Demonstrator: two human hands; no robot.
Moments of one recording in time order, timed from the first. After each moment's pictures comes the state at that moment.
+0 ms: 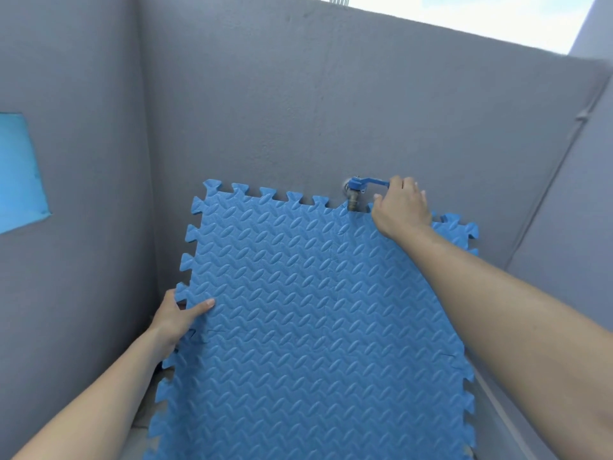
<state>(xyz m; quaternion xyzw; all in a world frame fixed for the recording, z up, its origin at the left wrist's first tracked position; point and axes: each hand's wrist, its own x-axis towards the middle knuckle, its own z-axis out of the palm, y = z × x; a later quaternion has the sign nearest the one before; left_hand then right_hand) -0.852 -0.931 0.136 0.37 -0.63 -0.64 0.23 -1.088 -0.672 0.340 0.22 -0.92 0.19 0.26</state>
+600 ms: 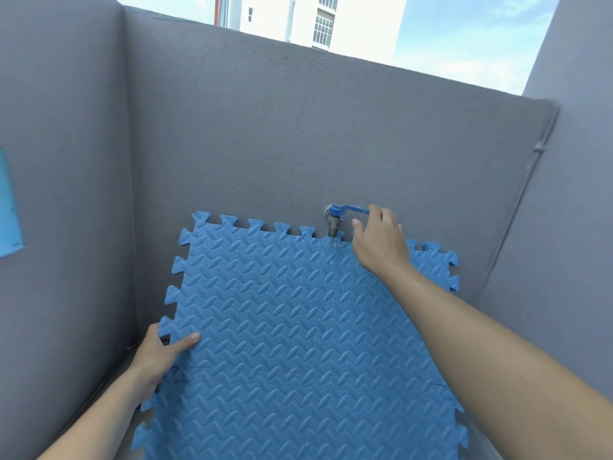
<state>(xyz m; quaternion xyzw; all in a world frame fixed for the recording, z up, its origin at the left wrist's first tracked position) -0.854 -0.923 0.133 0.36 -0.63 -0.65 0.23 -1.073 -0.665 0.334 0.24 -0.91 0.25 0.24</state>
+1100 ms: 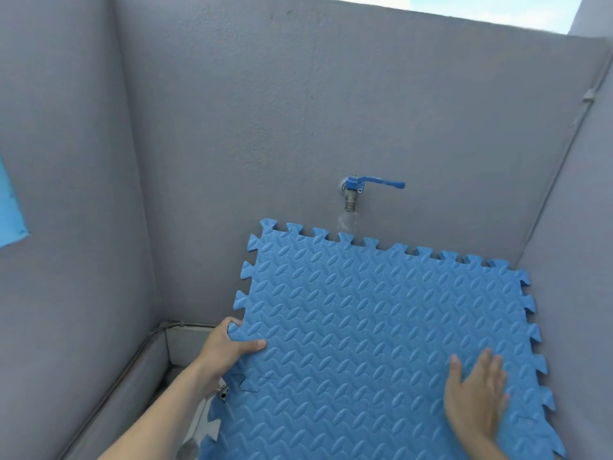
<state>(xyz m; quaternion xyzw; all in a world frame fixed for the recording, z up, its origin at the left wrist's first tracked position) -0.885 -0.870 0.125 0.30 -0.65 -0.69 0.14 -1.056 -0.517 0.077 -0.07 -0.92 0.36 0.15</state>
